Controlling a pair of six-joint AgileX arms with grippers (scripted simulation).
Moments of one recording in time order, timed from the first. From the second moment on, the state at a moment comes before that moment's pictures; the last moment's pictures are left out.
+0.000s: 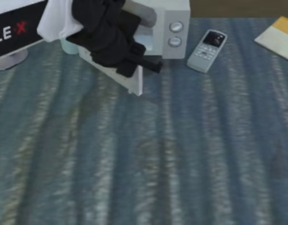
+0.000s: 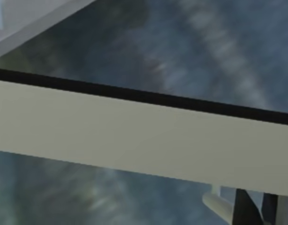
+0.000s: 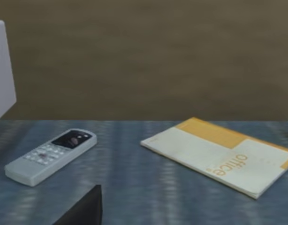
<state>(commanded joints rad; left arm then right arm) -0.53 1.89 1.56 -0.71 0.03 0.06 0.00 0.00 0.00 0.00 0.00 0.00</state>
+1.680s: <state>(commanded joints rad) -0.50 1.86 1.52 -0.71 0.07 0.12 0.00 0.00 0.00 0.00 0.00 0.00</state>
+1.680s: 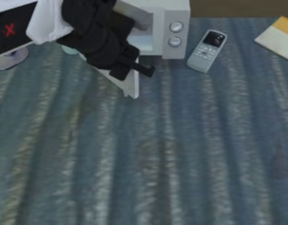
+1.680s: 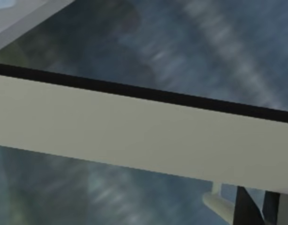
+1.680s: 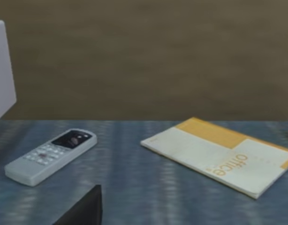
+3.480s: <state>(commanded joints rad) -0.44 1.80 1.45 -0.71 0.16 0.28 0.00 0.00 0.00 0.00 0.00 0.00</state>
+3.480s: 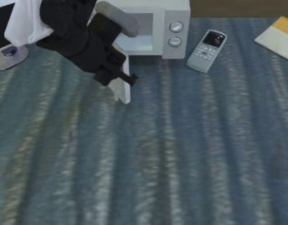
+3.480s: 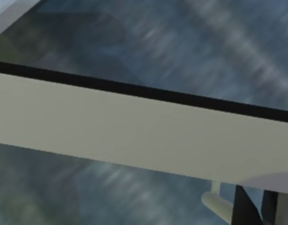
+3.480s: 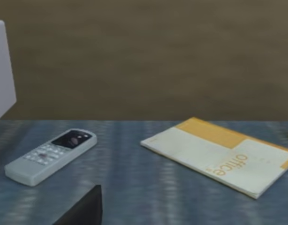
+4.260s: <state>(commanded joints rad) -0.39 1.77 1.42 -0.74 0.23 0.42 0.00 0.00 0.00 0.00 0.00 0.00</state>
